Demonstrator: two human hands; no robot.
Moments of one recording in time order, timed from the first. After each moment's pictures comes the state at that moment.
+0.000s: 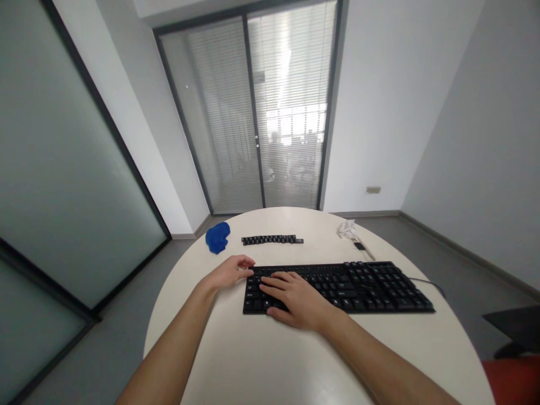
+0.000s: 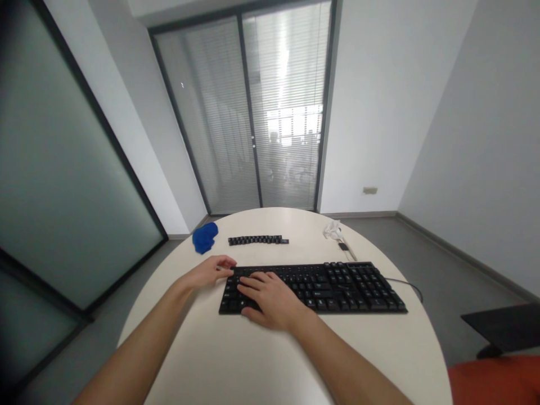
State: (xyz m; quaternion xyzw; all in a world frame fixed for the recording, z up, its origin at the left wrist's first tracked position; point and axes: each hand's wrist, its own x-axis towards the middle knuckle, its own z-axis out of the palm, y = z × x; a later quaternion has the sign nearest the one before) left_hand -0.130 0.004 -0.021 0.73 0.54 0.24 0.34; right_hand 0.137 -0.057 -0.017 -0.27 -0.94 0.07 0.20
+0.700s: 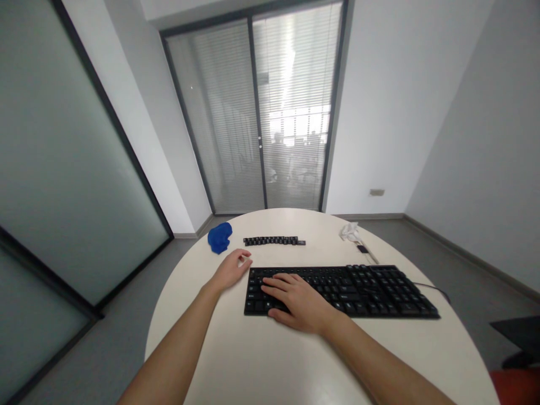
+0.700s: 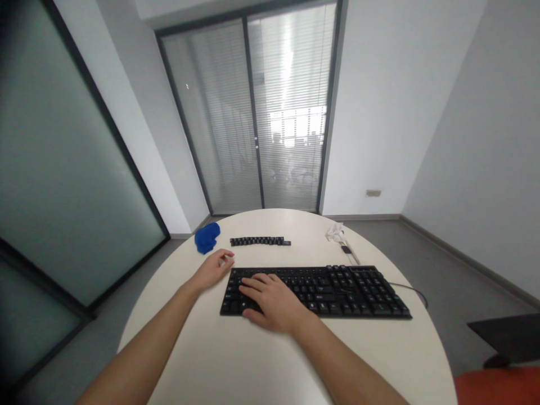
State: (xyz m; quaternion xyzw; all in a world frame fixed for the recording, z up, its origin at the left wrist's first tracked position) left_hand -0.137 0.017 -0.049 0.75 0.55 0.33 0.14; right_hand 0.137 -0.057 -0.016 -0.28 -0.94 0.08 0.19
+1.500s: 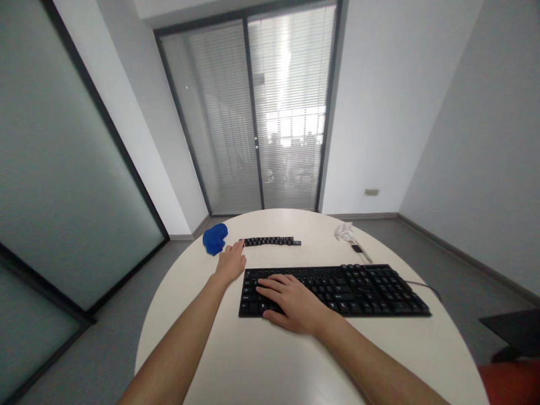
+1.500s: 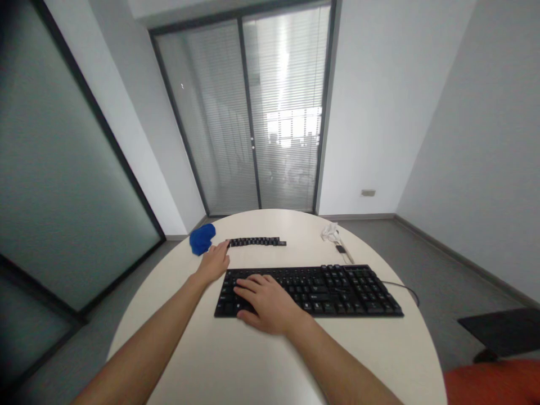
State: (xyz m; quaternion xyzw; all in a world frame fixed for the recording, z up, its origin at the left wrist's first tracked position) left_hand -0.120 0.050 -0.057 0.73 0.66 0.16 -0.04; right_hand 0.137 -0.058 -0.014 -0.28 -0.94 0.08 0.17
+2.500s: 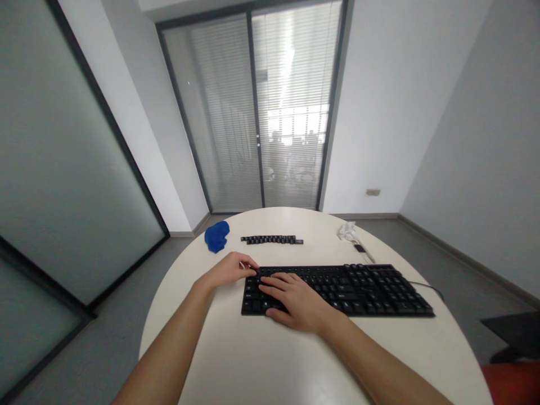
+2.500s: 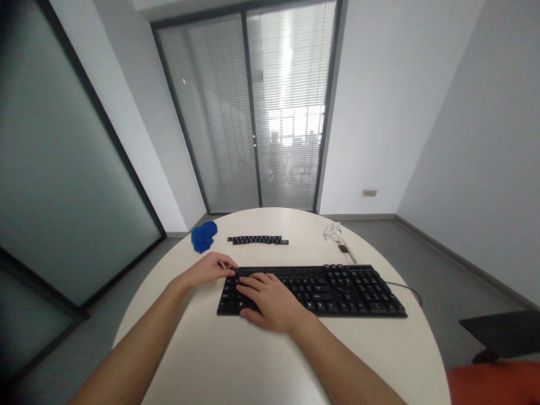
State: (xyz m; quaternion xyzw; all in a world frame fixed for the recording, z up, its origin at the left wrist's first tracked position) left_hand -0.121 -0.001 0.000 0.79 0.47 0.24 0.31; right_hand 0.138 -0.055 -0.015 -0.28 -0.94 0.09 0.16
